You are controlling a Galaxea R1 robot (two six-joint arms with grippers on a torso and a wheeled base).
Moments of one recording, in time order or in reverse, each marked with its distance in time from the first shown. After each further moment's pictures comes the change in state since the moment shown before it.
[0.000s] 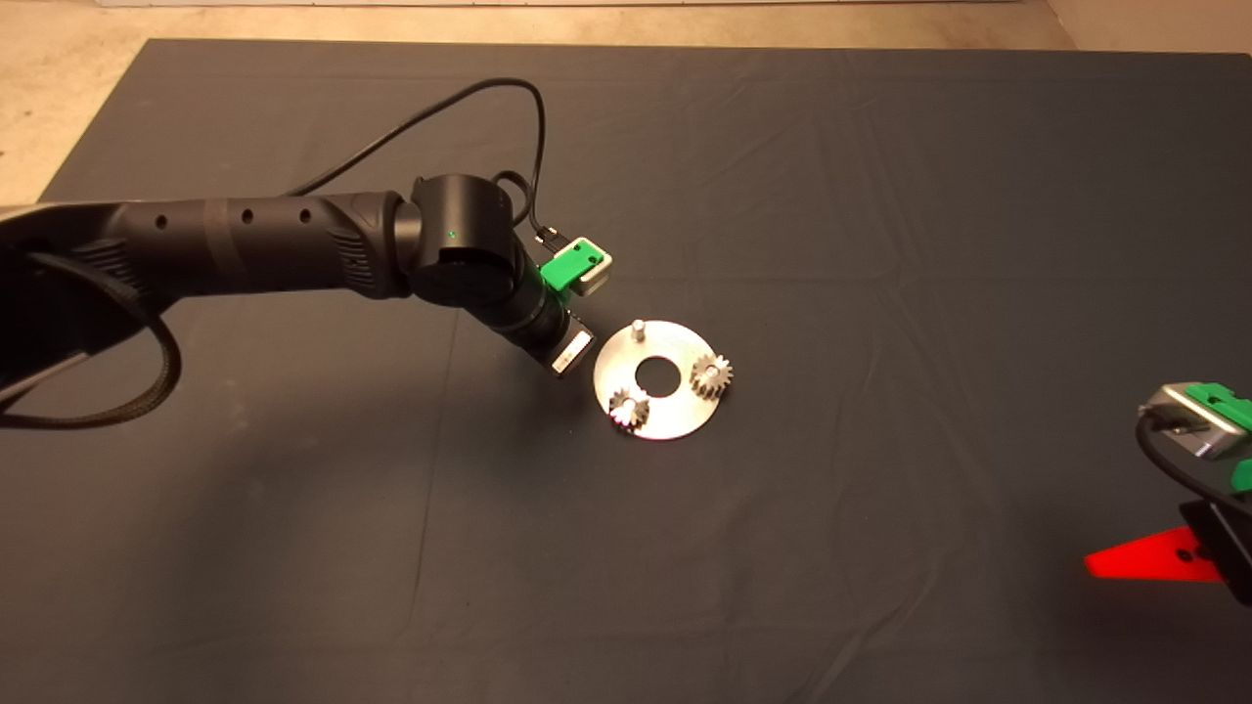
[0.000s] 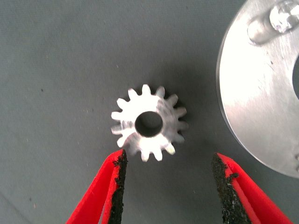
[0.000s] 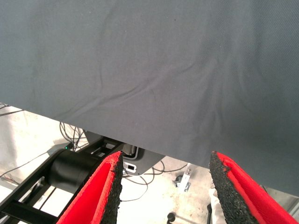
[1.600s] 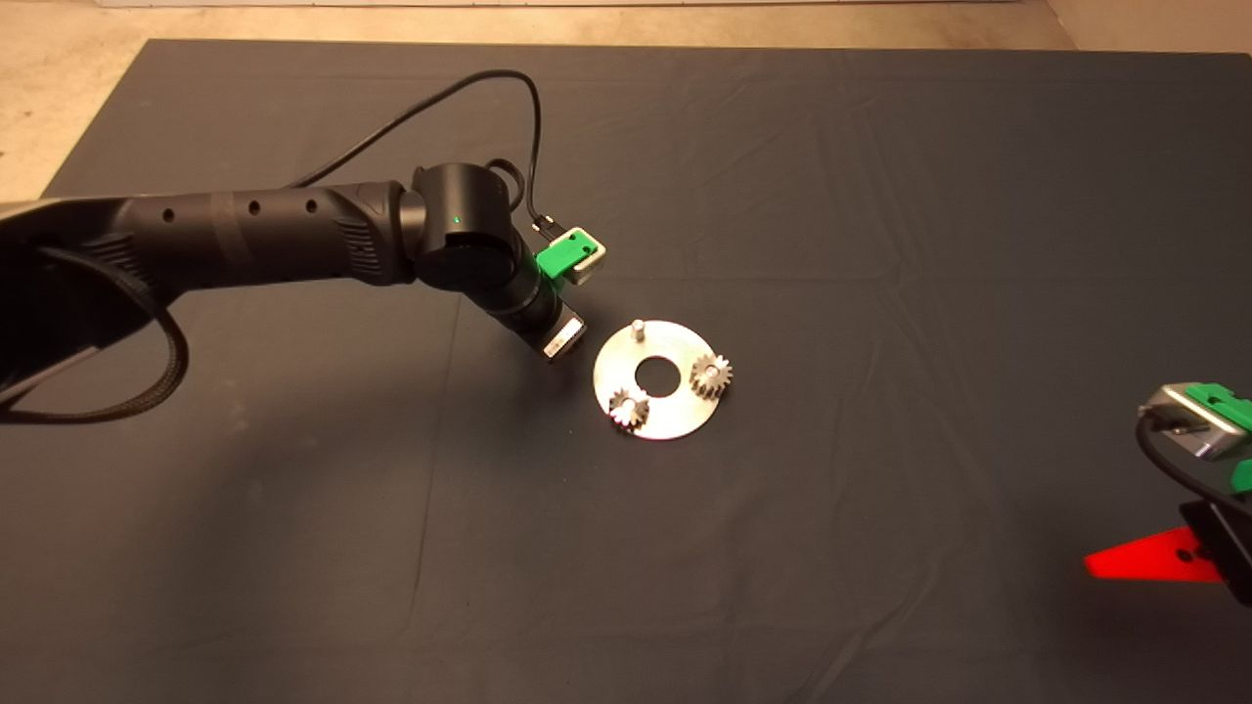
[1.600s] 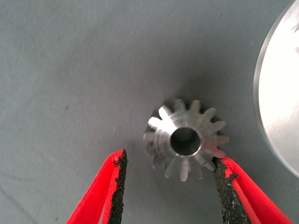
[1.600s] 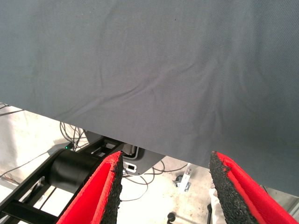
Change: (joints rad) left arm 0.000 0.014 -0.077 0.006 -0.021 0.082; right arm 0.000 0.000 0.000 0.001 0.001 0.000
